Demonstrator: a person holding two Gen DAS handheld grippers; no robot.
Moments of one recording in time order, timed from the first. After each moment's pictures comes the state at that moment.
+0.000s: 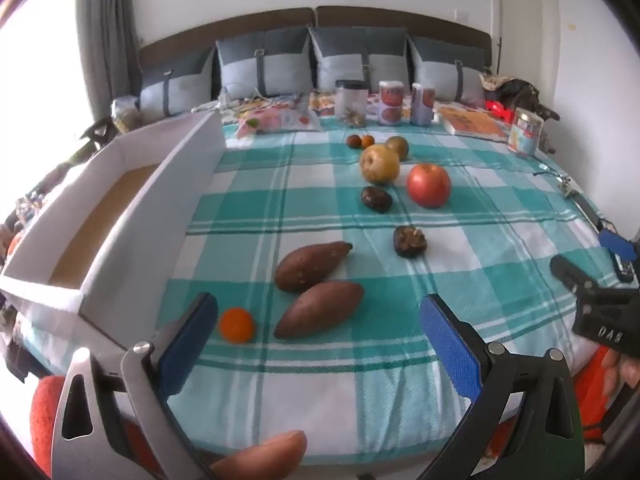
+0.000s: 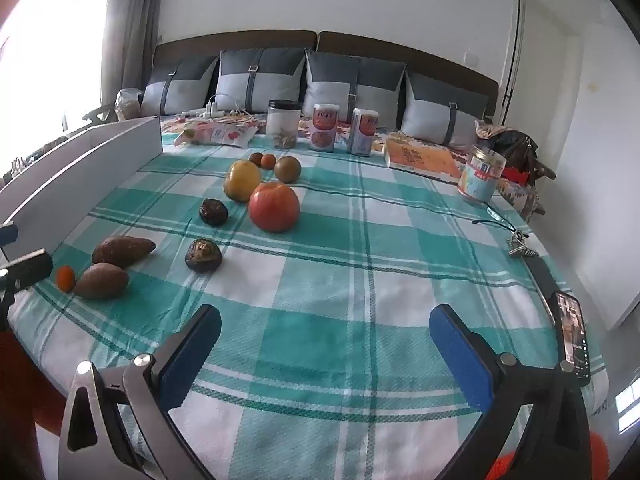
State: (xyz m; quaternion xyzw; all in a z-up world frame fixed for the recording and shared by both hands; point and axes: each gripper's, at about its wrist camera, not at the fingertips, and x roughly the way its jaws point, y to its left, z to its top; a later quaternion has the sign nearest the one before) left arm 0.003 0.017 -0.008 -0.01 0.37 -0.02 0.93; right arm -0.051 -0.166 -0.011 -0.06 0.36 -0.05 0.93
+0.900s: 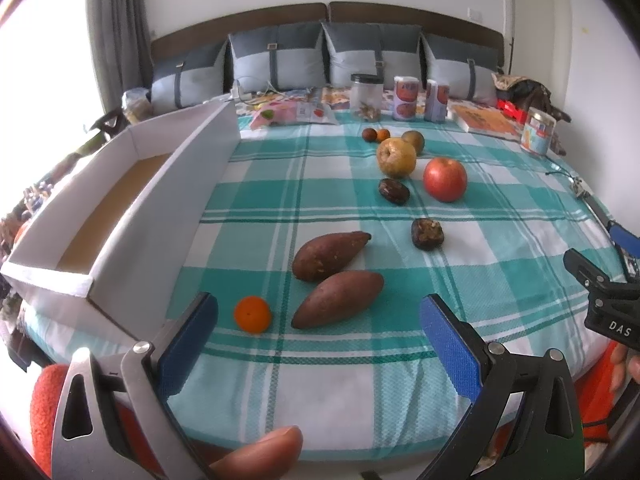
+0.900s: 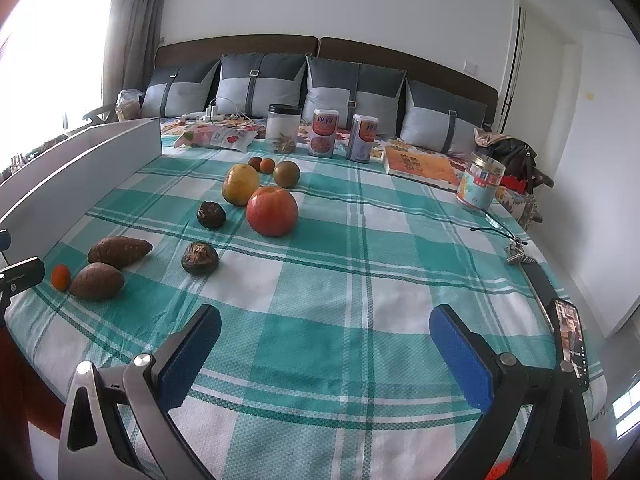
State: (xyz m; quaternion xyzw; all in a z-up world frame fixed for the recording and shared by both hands) left arm -0.004 0.016 -0.016 0.01 0.36 0.02 0.93; right arm -0.051 -0.168 -0.015 -0.07 0.33 -0.06 0.94
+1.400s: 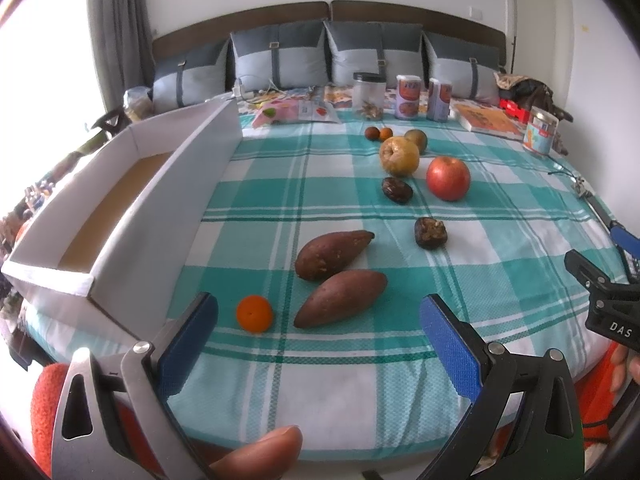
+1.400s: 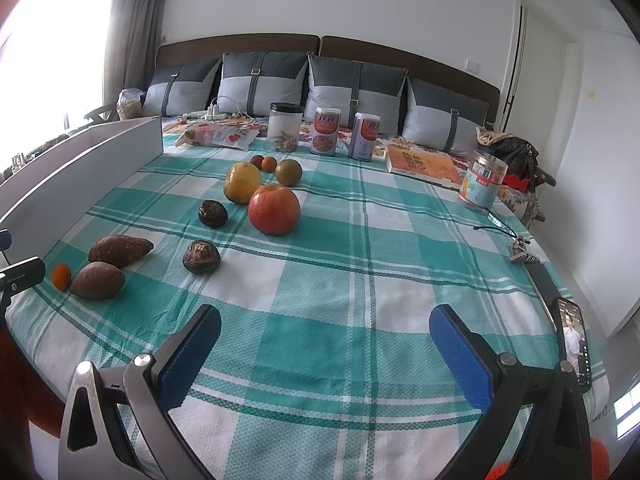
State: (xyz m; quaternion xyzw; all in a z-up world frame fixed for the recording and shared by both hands) left arm -0.003 0.018 -0.017 0.01 0.36 0.02 0.93; right arm -0.051 -0.166 -0.016 -0.07 0.33 -0.05 0.94
